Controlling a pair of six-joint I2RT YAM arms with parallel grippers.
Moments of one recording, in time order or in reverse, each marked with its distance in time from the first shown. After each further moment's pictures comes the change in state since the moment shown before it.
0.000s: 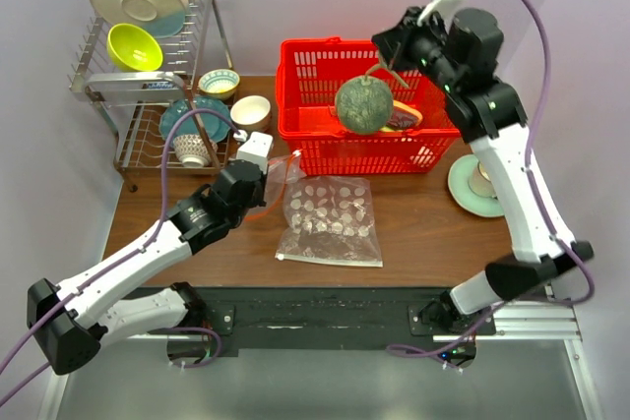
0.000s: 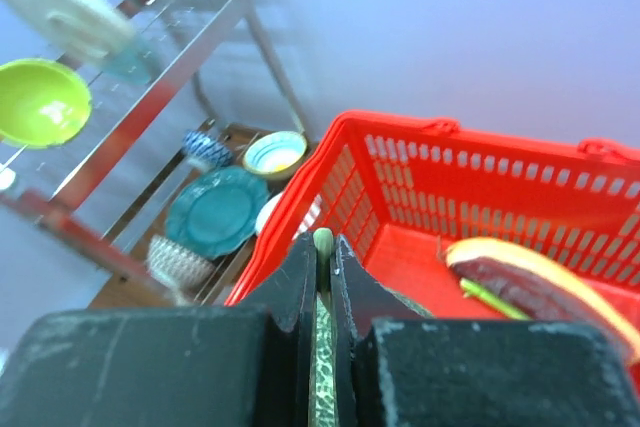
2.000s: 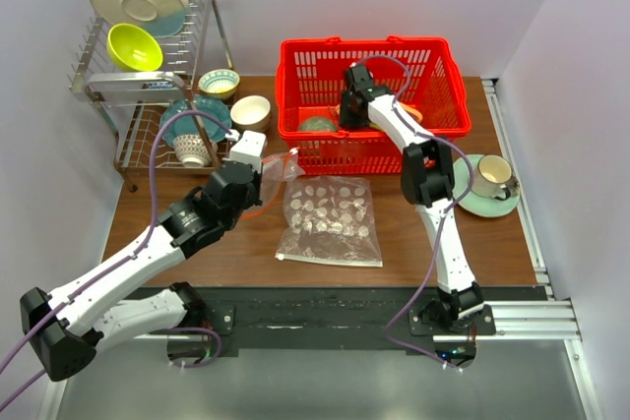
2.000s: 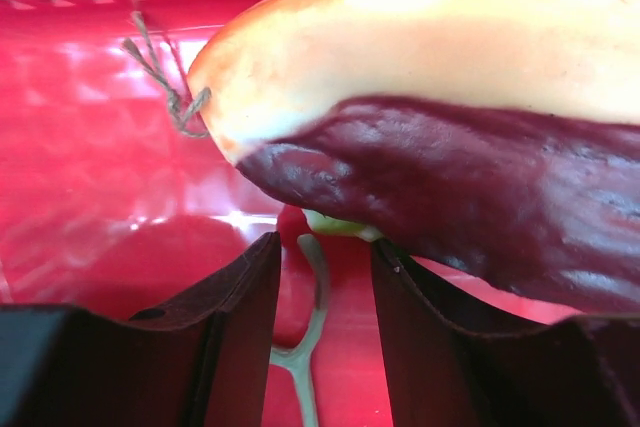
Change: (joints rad) left arm 0.000 -0.050 0.000 0.001 -0.016 -0.002; right arm -0.031 1.049 0.367 -0.229 0.234 0.115
